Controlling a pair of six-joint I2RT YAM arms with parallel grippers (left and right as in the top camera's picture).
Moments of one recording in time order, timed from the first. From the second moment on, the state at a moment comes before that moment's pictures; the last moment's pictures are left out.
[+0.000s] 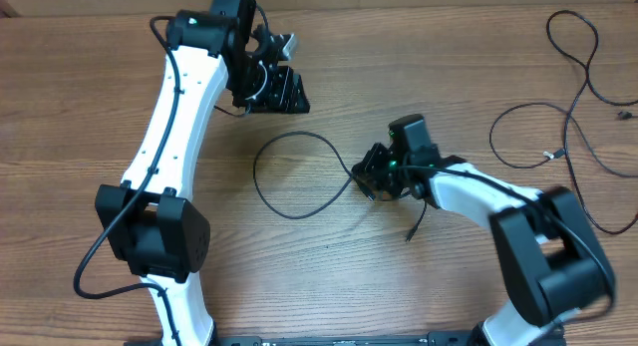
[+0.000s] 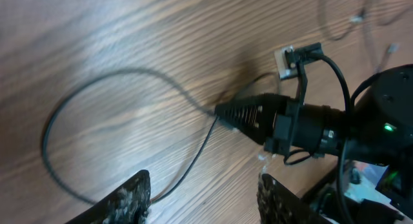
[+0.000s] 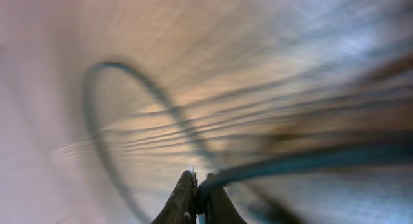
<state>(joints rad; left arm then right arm) -0.20 2.04 2.06 -1.37 0.54 0.00 0.37 1.78 0.88 -0.06 -0.43 1.01</state>
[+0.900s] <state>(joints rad) -0.36 1.98 2.32 -1.63 0.71 0.50 0.23 1.32 1.51 -0.48 -0.61 1.02</state>
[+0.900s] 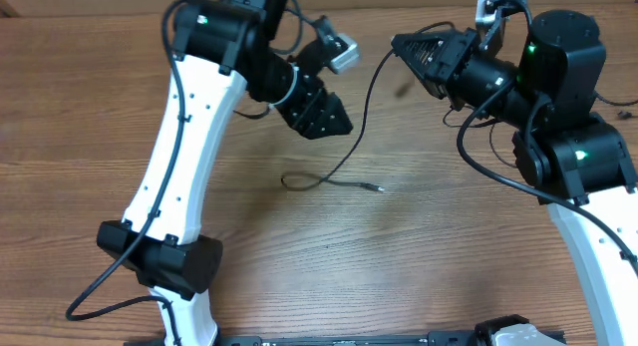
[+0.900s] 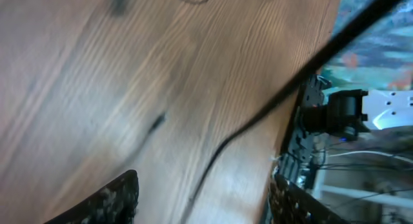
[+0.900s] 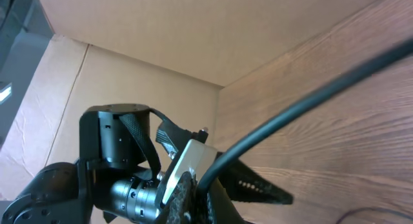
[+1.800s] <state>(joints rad) -0.38 1.98 2.15 -1.37 1.10 0.56 0.10 1.32 1.51 -0.14 -0.78 1.27</state>
